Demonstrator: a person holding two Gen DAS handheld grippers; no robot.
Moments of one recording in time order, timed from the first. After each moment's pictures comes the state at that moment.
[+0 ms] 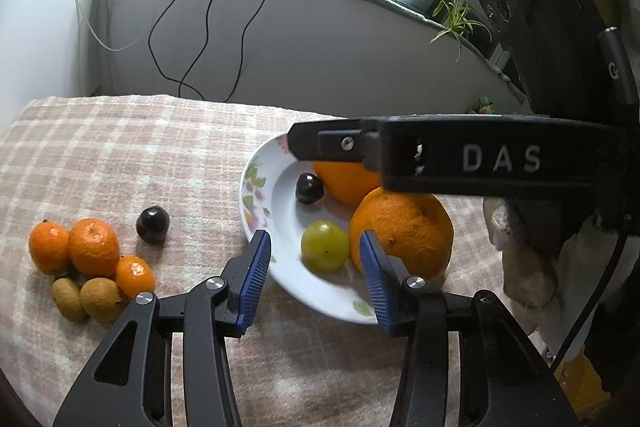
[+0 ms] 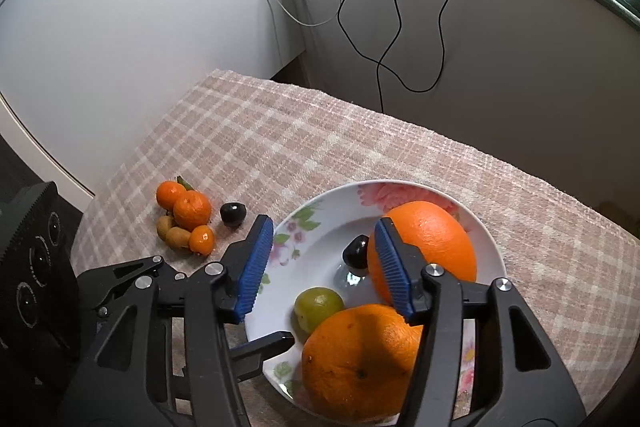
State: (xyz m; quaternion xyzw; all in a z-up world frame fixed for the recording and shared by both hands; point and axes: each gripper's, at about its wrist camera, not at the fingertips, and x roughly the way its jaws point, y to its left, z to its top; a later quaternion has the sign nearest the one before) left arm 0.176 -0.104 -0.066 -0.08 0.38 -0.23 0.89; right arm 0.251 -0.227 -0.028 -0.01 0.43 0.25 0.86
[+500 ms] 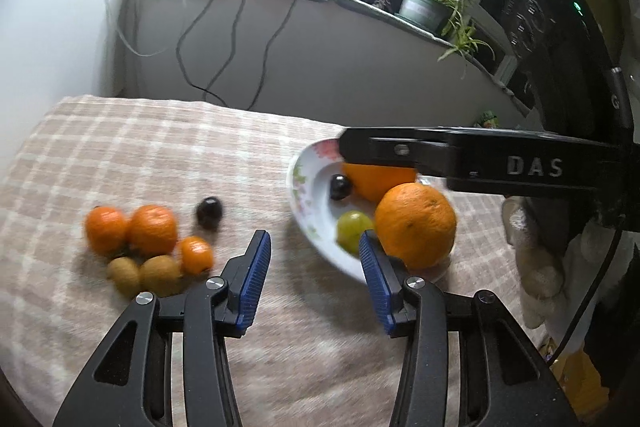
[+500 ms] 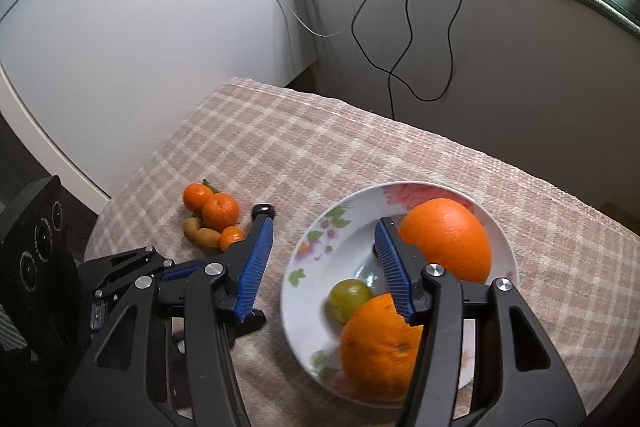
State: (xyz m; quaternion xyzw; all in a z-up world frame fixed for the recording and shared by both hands) left arm 0.152 -0.058 -0.056 -0.10 0.37 -0.21 0.90; right arm 0.226 -0.213 -0.011 0.00 0.42 0.27 0.87
